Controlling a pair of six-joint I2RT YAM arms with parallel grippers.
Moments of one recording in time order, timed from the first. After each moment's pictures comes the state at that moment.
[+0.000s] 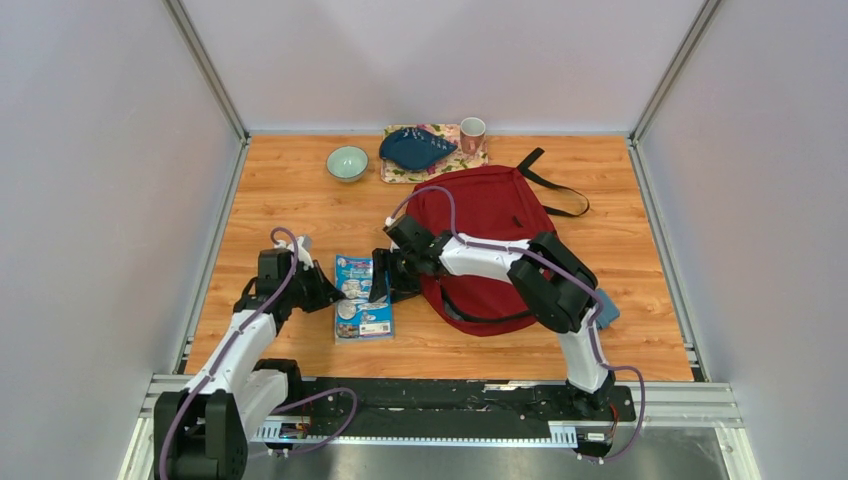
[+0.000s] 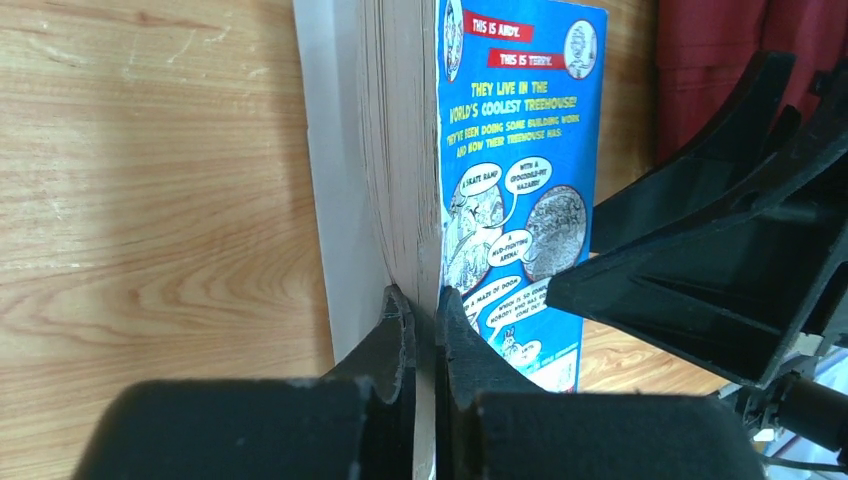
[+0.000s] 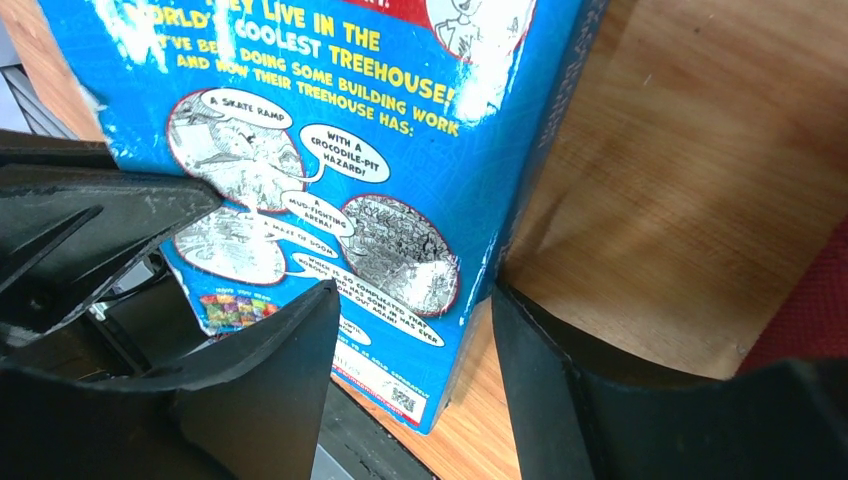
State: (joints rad) left arm -0.02 0.94 0.37 -0.30 0.44 -0.41; right arm 0.91 2.06 1.39 -0.28 -0.37 0.80
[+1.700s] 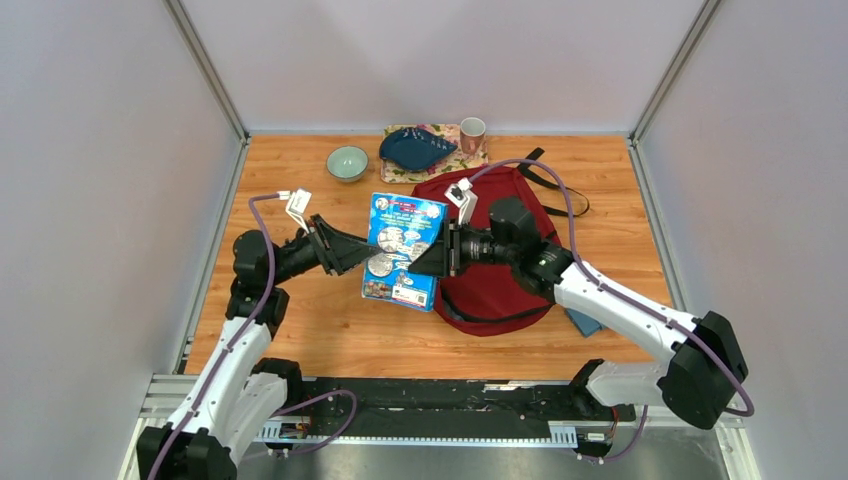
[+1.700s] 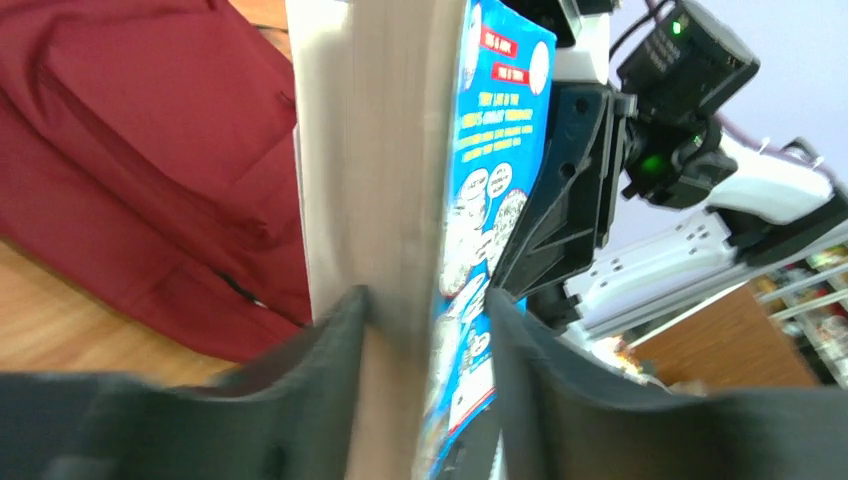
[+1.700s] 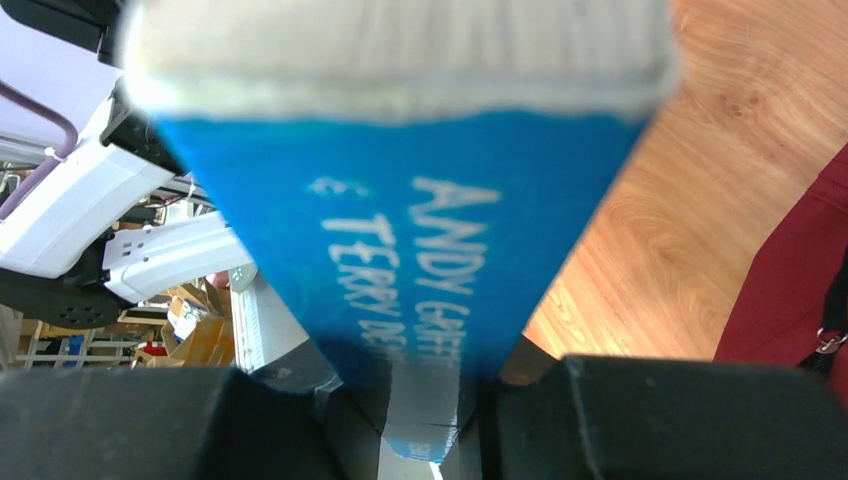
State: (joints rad) left arm -0.14 0.78 0.49 0.38 0.95 -0.84; right arm 0.78 1.27 0.94 0.04 -0.57 0.71
